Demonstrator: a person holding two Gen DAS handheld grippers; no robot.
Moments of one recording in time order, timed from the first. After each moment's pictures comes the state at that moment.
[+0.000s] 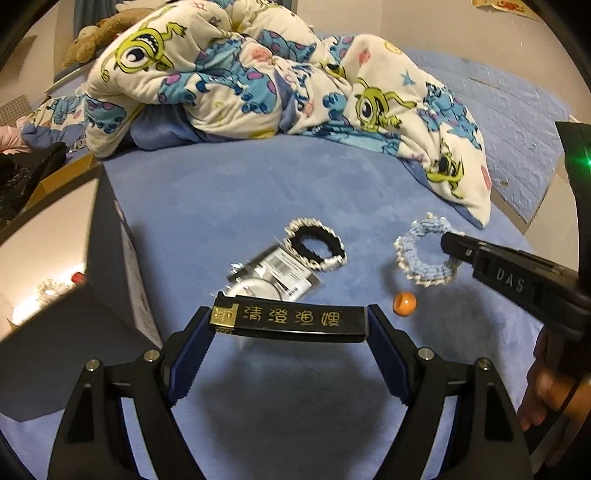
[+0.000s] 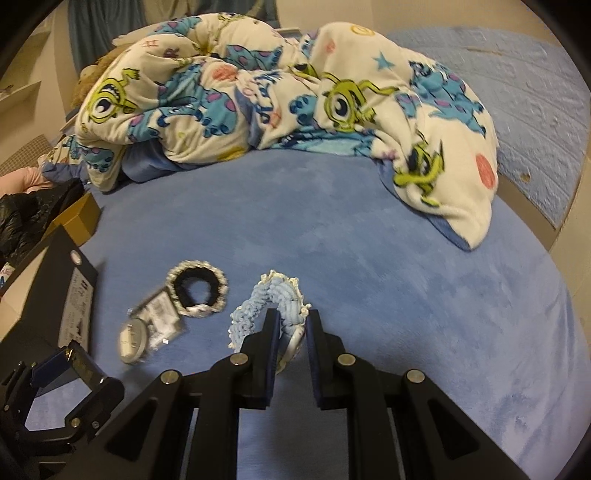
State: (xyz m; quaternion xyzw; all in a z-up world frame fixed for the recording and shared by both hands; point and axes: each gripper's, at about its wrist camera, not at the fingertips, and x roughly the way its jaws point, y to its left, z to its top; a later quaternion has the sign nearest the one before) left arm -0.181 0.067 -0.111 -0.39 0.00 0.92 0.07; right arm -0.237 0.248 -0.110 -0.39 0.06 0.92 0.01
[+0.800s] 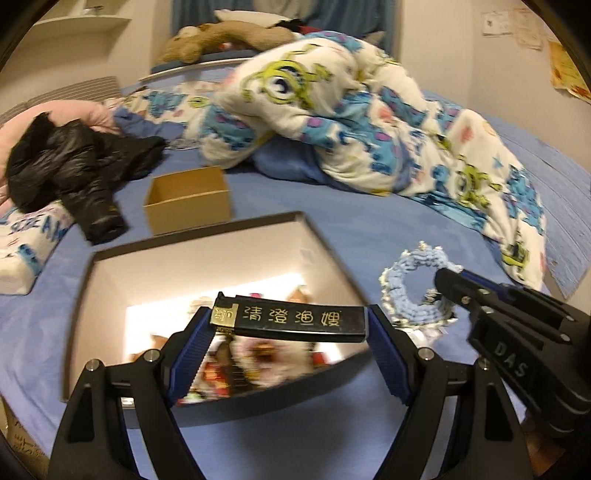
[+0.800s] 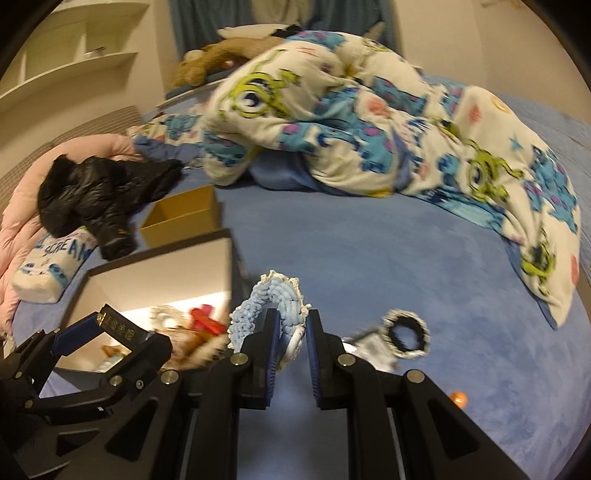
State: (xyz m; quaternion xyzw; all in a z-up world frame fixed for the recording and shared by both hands) left arm -0.133 -0.125 -0.029 -0.35 -0.06 0.93 -0.08; right arm -0.219 0.040 -0.026 -0.35 0.00 0.93 -0.14
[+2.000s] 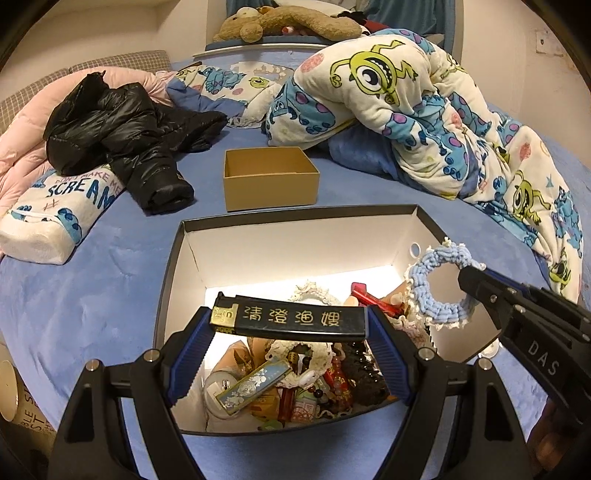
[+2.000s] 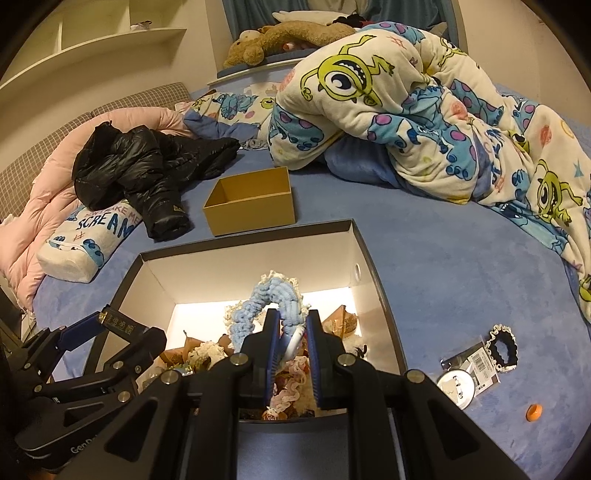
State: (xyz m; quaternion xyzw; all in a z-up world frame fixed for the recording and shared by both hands) left arm -0.115 -0.231 -0.054 -0.36 -0.09 0.92 -0.14; right arm -0.218 -0.080 -0.039 -0.36 -0.02 0.91 -0.21
